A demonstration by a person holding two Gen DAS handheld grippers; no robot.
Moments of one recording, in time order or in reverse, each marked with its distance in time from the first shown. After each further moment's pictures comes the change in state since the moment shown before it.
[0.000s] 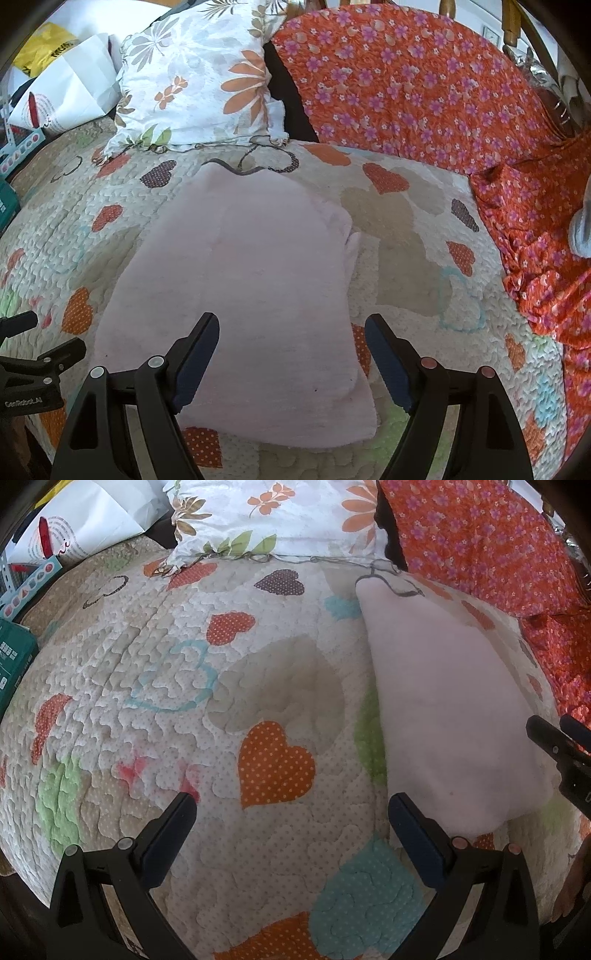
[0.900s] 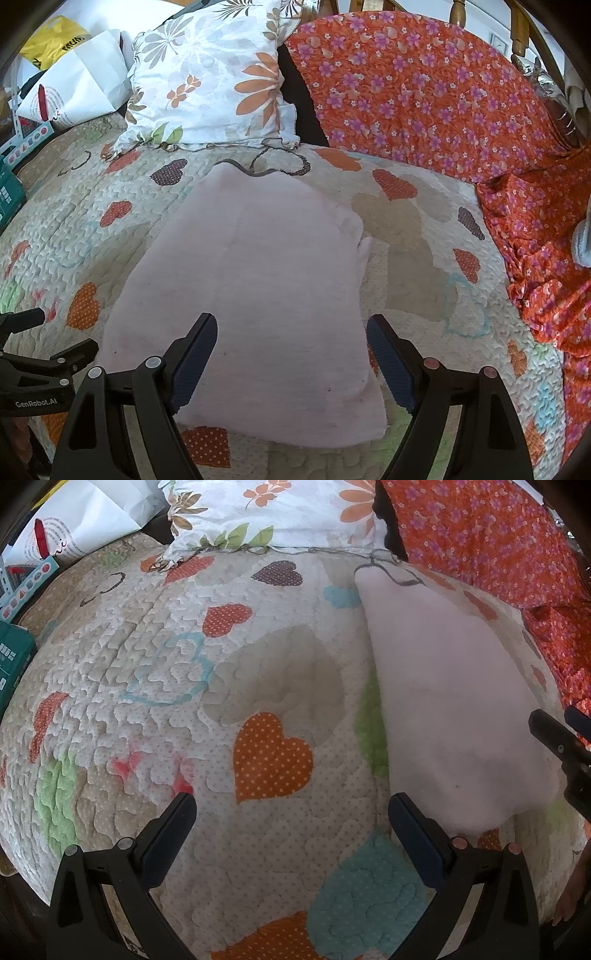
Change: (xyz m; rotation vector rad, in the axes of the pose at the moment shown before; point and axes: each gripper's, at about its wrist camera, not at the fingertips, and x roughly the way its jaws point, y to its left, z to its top) left arm 0.008 -0.002 -0.003 0.017 0.027 0.007; right arm -0.002 0.009 -0.002 -0.026 -0.012 0.011
